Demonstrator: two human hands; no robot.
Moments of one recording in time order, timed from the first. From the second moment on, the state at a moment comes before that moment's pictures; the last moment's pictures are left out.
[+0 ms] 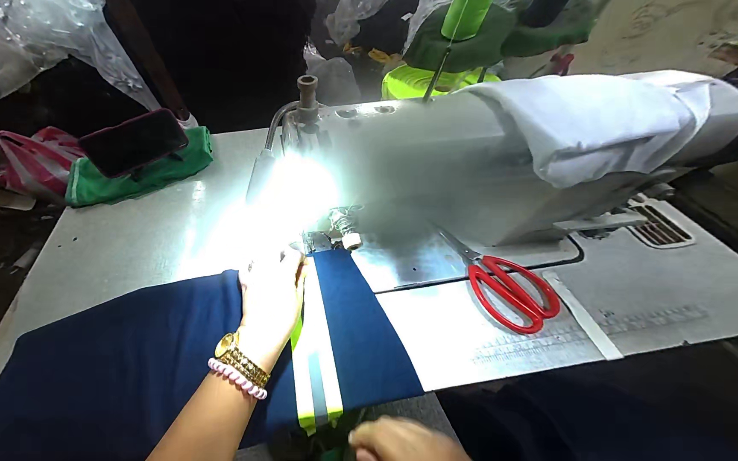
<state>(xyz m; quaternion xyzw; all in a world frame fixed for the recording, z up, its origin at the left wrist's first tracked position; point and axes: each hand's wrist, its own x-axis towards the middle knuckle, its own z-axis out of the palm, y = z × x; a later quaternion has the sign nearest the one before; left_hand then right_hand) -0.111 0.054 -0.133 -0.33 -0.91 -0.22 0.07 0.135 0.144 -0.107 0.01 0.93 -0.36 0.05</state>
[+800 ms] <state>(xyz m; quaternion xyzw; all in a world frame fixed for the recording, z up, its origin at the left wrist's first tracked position) -0.115 0.026 -0.145 -0.43 -0.87 -0.23 0.00 0.047 0.187 -0.151 -0.05 0.98 -0.13 -0.15</state>
